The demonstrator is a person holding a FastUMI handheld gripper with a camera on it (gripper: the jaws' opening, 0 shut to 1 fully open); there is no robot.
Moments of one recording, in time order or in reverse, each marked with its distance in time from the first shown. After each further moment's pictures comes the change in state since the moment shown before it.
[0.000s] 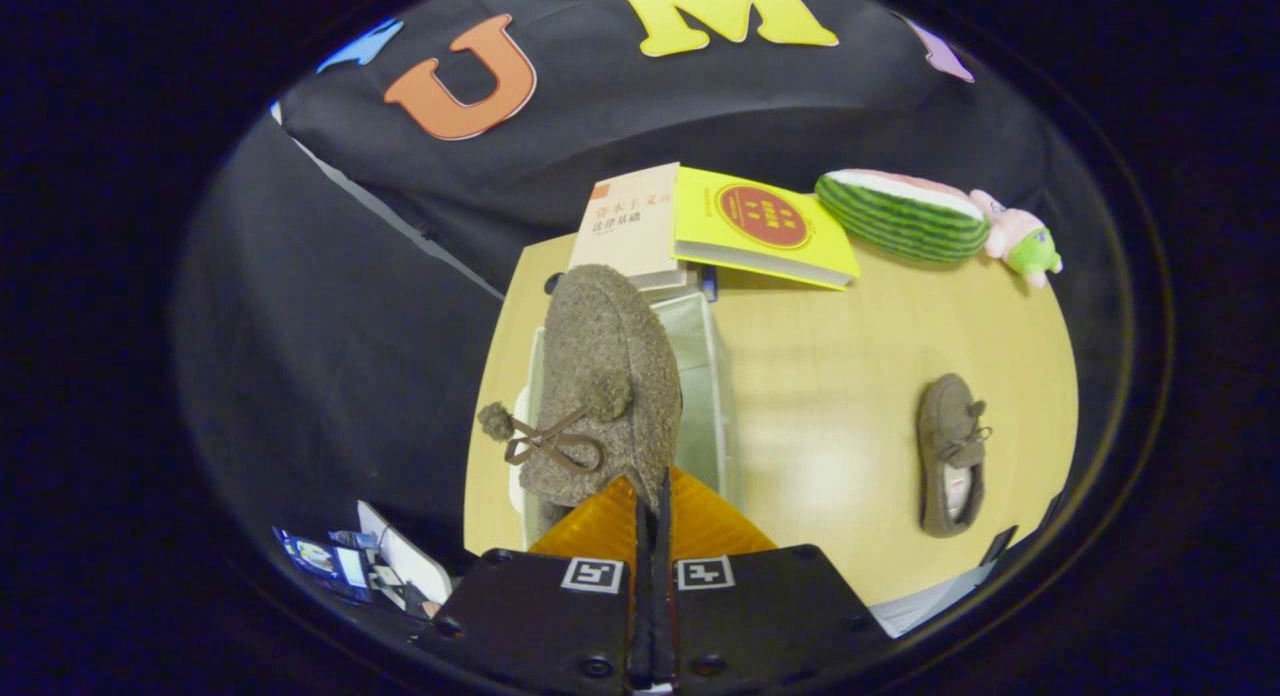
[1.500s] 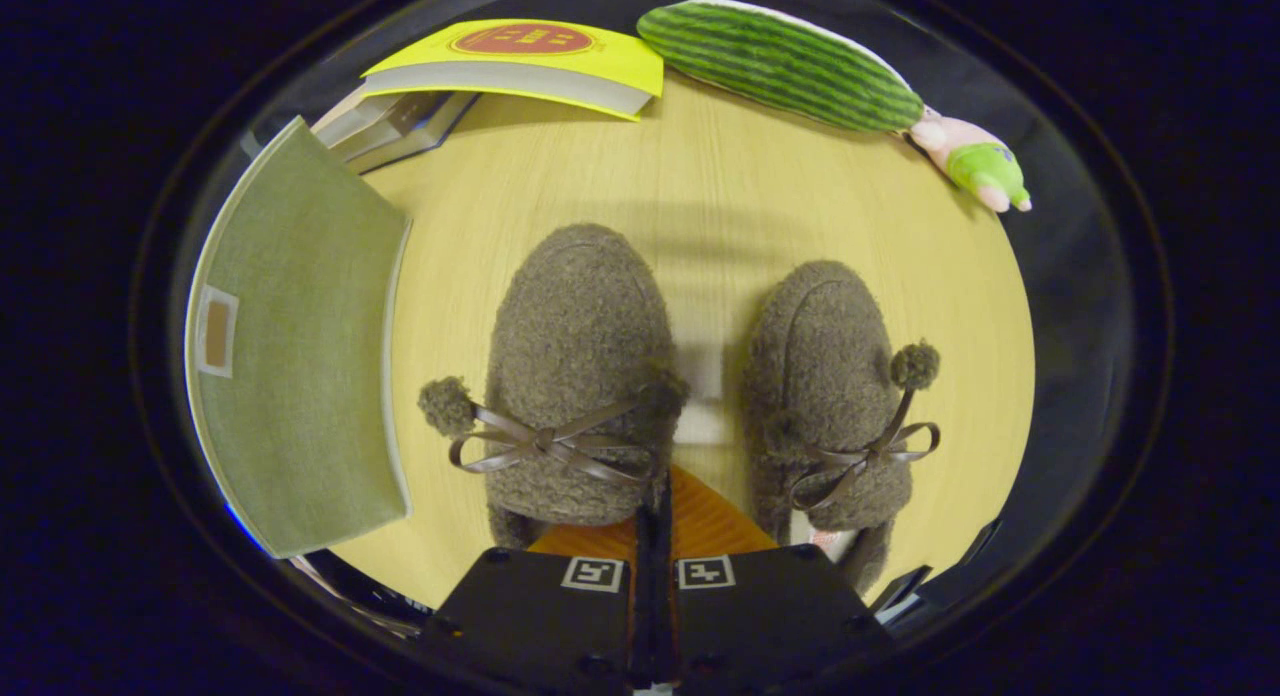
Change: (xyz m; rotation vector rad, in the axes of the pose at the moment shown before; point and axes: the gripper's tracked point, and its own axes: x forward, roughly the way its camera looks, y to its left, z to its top) arm 0.078 -0.299 -0.068 -0.086 0.253 -0.397
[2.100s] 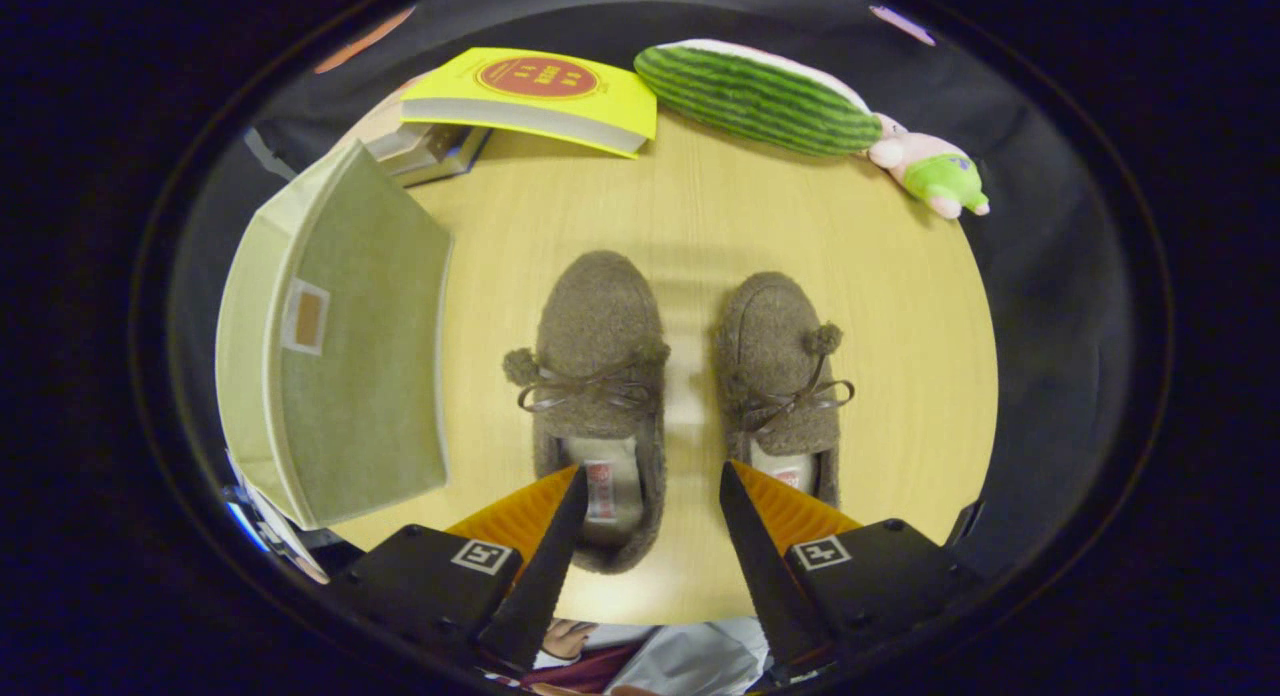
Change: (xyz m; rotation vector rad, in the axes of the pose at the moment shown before) arm -0.045 -0.003 -0.012 0.009 -0.001 -0.057
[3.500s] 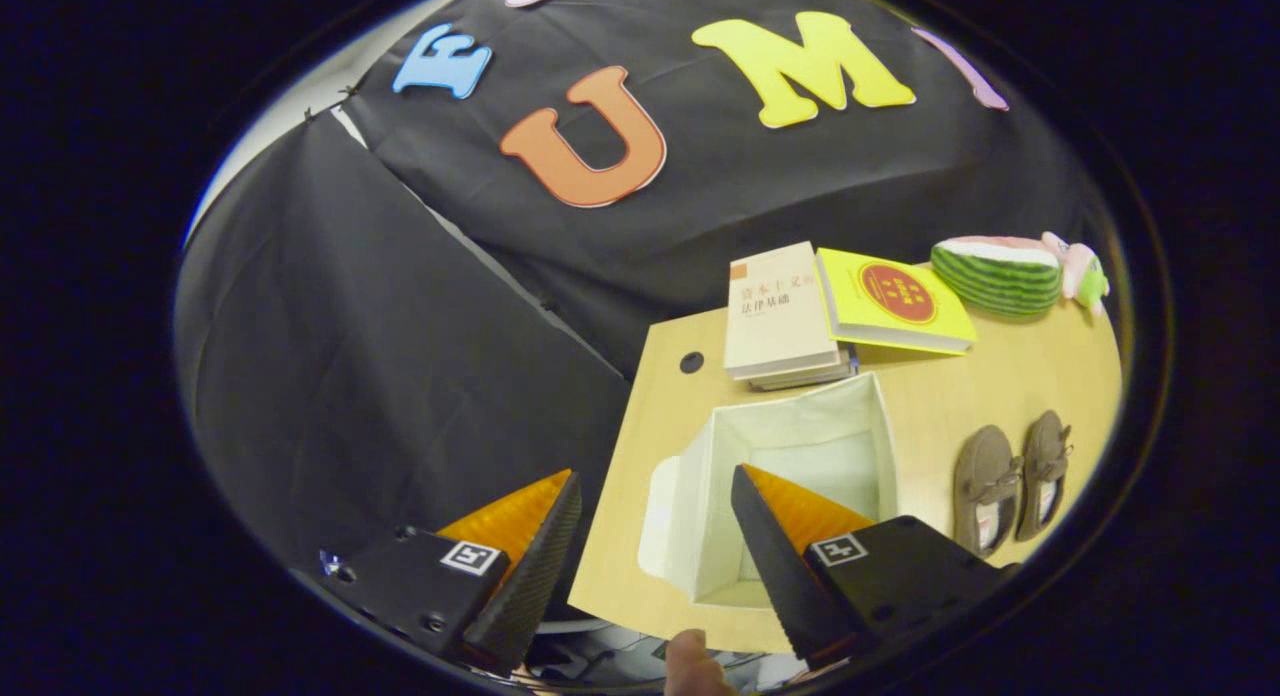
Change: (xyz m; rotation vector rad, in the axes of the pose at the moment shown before) arm -0.265 0.318 0.094 0.065 -0.494 0.647
